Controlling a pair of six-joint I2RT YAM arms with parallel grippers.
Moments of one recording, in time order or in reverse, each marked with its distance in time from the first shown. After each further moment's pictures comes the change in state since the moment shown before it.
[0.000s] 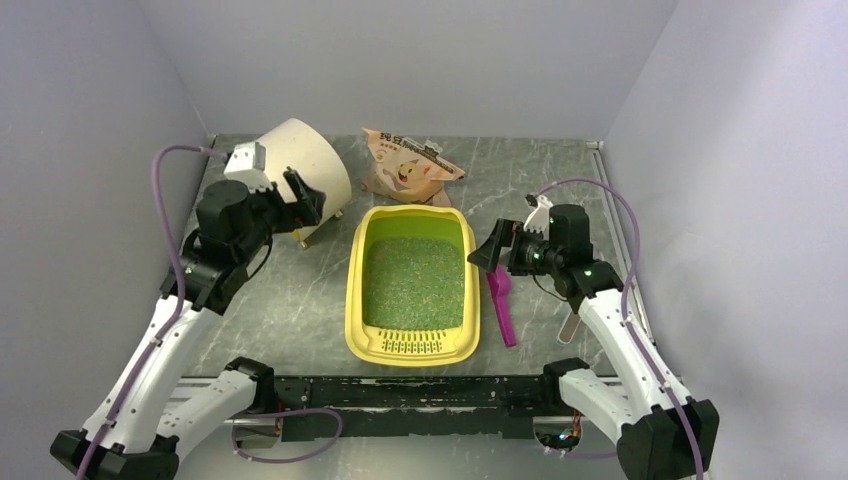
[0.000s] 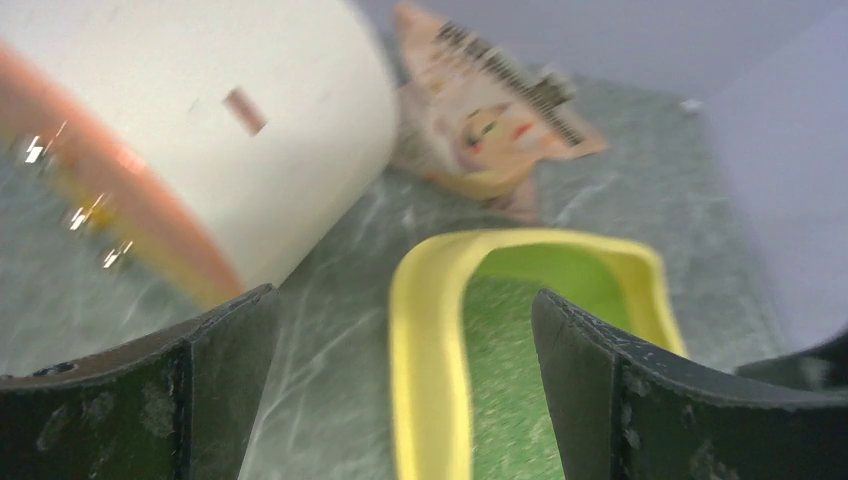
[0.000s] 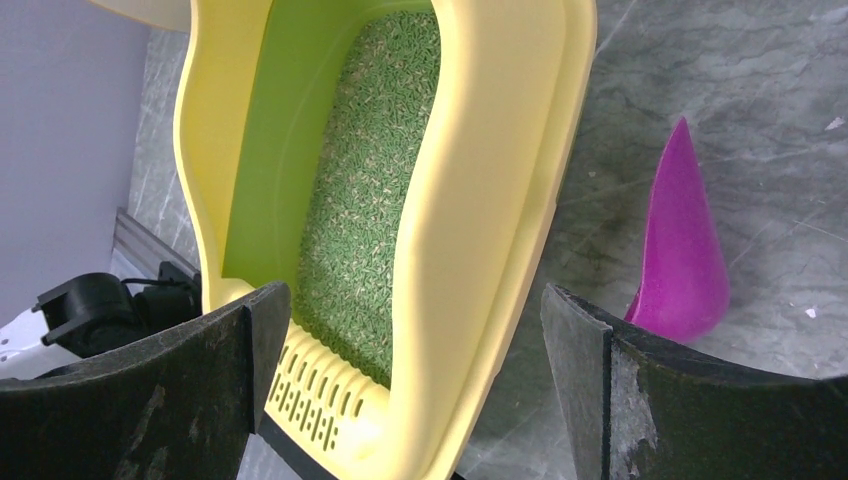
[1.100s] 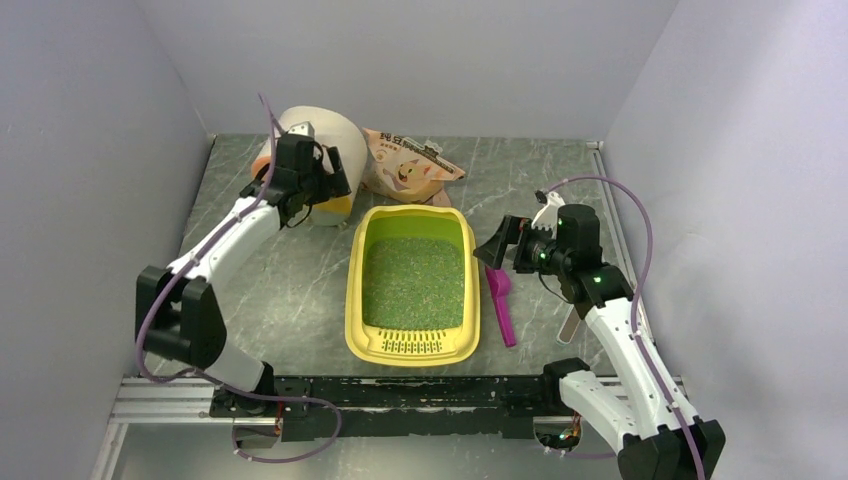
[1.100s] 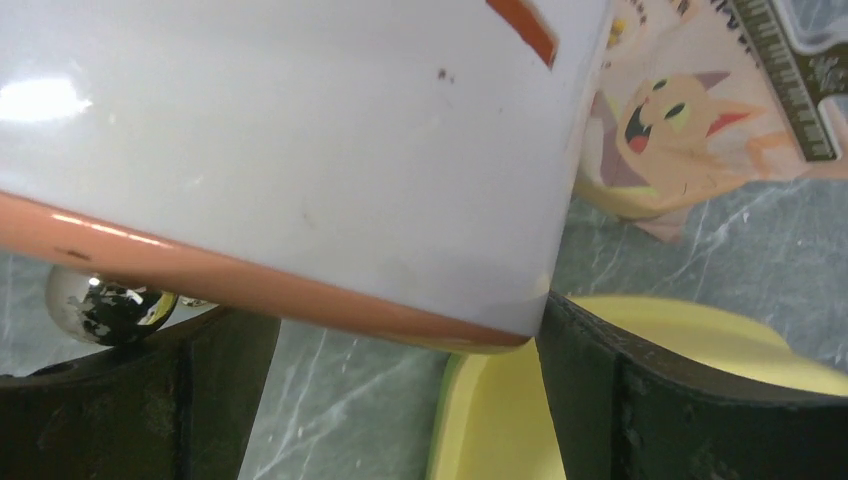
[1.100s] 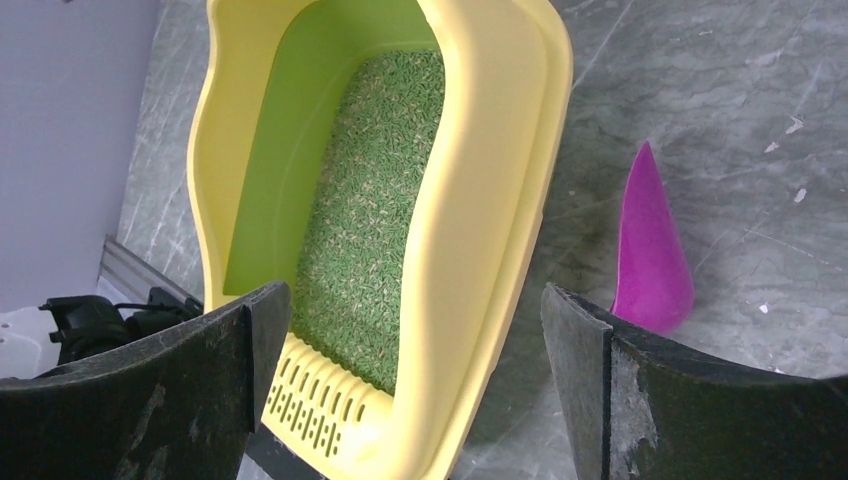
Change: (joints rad) left arm 0.051 0.585 0.138 0.029 -0.080 -0.047; right arm 0.000 -0.056 0.043 -0.038 0.061 0.000
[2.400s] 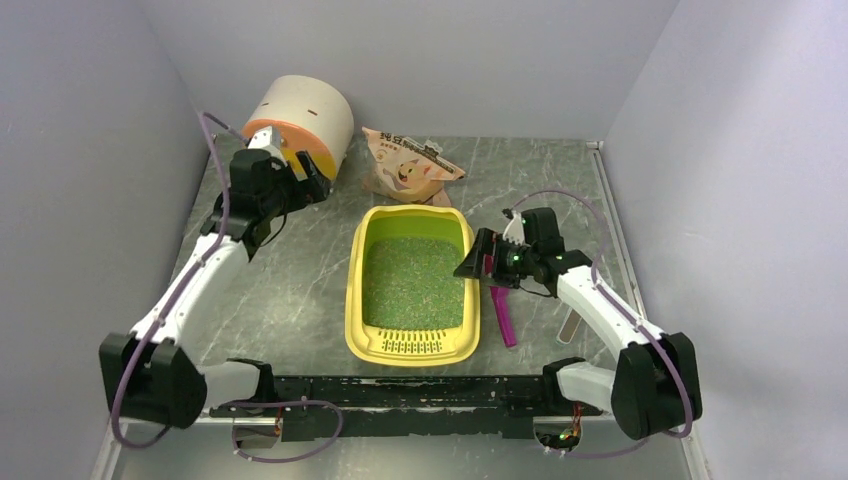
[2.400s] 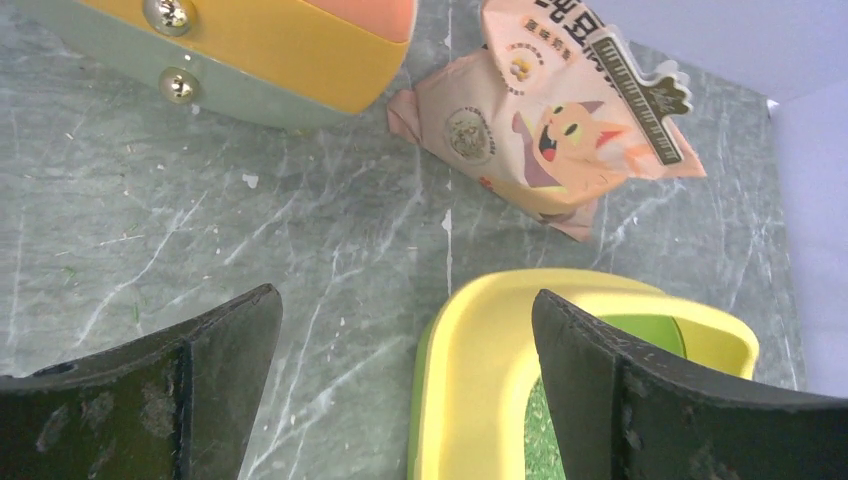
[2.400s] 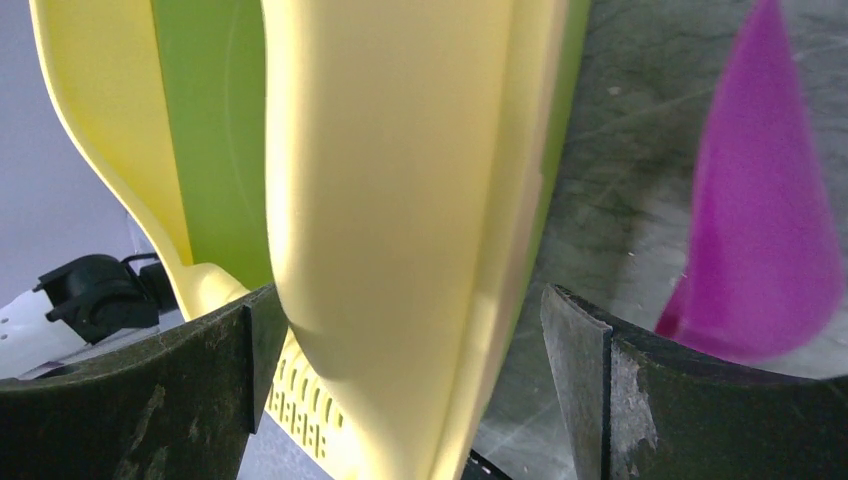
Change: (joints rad) left arm 0.106 -0.196 -0.143 0.133 0.169 -0.026; right arm 0.035 0.297 -0.106 0.104 -0.114 0.081
